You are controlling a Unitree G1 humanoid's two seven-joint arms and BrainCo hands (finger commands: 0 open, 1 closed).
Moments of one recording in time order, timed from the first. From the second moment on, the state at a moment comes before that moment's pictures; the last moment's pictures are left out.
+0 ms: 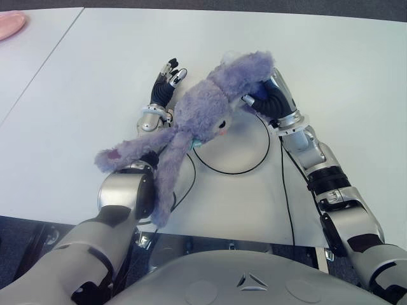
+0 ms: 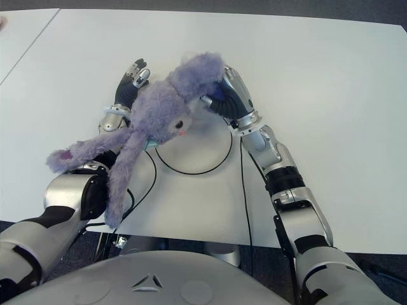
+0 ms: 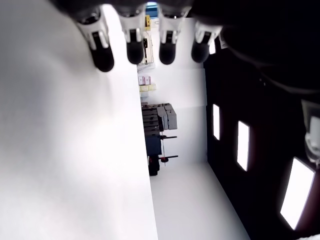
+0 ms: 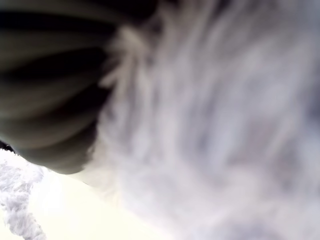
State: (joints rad) left arm -0.75 0.09 0.18 1.19 0.04 -0.49 -0.10; right arm -0.51 -0.39 0.22 0.47 -0.52 -0.82 -0.29
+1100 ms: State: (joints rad) left arm -0.75 0.09 0.18 1.19 0.04 -0.49 -0.10; right arm -0.49 -0.38 0.26 0.49 -0.60 -0.82 -0.37
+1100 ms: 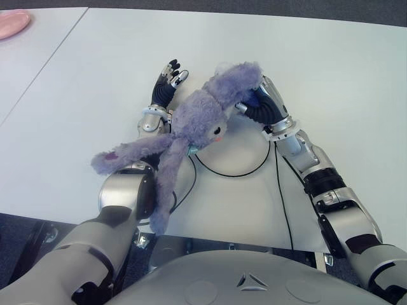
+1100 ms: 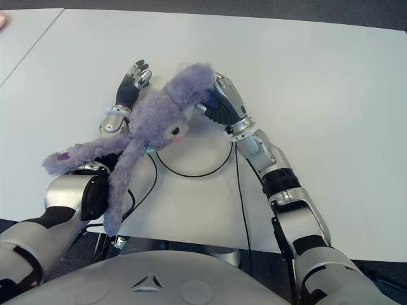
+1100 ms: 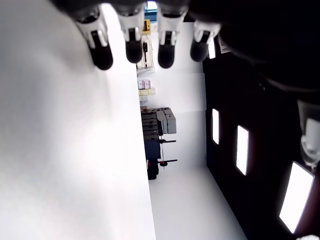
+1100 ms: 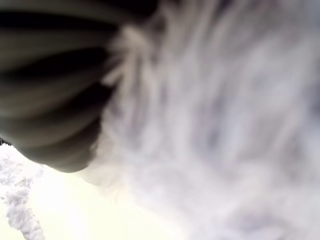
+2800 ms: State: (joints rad) left arm -0.74 0.07 0.18 1.19 0.04 -0.48 -0.09; right arm -0.25 -0.35 0.10 0.26 -0.59 -1.13 -0.42
